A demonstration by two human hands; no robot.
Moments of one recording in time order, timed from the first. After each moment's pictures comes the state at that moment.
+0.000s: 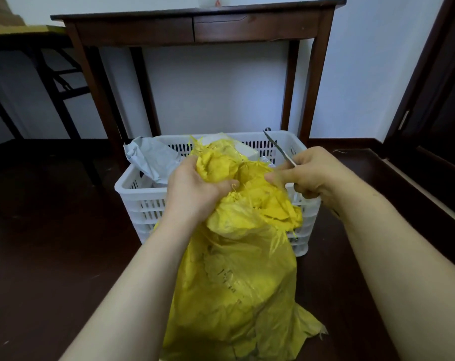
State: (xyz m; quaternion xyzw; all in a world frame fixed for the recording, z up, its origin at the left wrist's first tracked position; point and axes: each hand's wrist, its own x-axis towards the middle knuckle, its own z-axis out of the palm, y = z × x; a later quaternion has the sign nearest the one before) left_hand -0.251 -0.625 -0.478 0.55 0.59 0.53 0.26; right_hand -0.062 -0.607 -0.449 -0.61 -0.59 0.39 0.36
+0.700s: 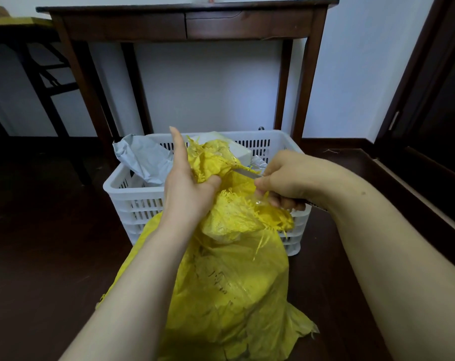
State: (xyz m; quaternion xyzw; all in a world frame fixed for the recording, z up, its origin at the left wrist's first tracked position) left_hand -0.248 -0.615 -0.495 0.58 0.59 0.53 0.17; right_hand -0.083 -0.630 -0.427 -0.63 -0.70 0.31 0.14
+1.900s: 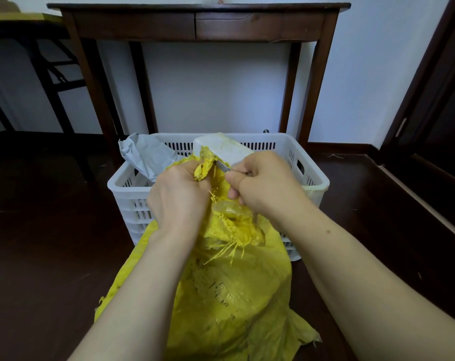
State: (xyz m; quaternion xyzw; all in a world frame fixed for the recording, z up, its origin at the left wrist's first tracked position) left_hand -0.254 -0.615 -0.495 0.55 0.68 0.48 0.03; right_hand -0.132 -0.628 -0.457 -0.56 -0.70 0.24 0.37
